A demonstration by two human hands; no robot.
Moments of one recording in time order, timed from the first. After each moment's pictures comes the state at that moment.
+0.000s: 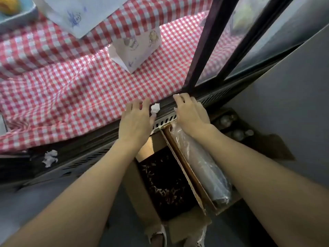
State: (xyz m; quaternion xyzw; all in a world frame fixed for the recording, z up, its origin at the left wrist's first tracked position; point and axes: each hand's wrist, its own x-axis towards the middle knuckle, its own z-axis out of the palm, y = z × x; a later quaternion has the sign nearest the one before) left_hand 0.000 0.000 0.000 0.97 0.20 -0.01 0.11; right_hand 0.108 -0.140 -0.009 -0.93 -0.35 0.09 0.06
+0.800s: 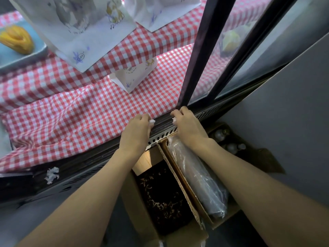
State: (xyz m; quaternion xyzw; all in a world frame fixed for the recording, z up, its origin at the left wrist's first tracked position) left_hand 0.023 0.001 0.018 0.95 0.20 0.00 0.22; right_hand 0.123 -0.147 0.010 -0.92 -0.34 0.11 0.16
